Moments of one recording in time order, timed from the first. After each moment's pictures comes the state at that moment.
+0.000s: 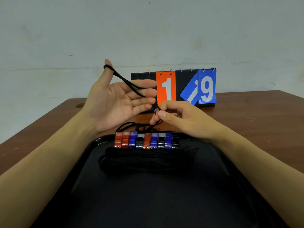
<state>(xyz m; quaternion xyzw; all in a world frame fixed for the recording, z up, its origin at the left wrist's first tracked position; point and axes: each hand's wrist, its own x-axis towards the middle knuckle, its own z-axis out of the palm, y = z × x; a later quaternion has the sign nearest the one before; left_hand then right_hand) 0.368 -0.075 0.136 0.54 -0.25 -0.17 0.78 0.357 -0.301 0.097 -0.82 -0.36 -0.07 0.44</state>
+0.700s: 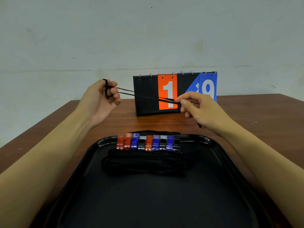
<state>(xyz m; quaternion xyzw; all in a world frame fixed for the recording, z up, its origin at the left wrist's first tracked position) 0.422 -0.037 0.124 0.50 -0.08 0.01 0.86 0.386 -0.339 0.096 -0.86 -0.18 -0.19 0.45</state>
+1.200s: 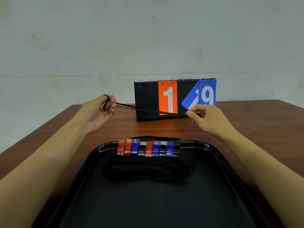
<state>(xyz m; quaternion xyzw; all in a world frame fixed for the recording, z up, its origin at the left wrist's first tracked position) 0.450 -0.010 0.104 0.53 -0.02 -0.01 0.85 0.407 -0.367 0.077 -0.91 -0.07 -0.23 0.33</state>
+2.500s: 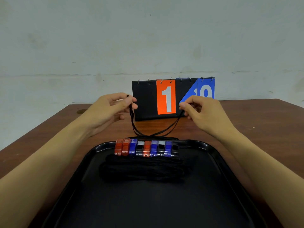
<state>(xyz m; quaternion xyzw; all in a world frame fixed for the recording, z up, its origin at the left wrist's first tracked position) 0.412 -0.046 0.116 0.74 -0.19 0.01 0.64 0.383 -0.344 0.100 -0.87 -0.13 -0.29 0.37</state>
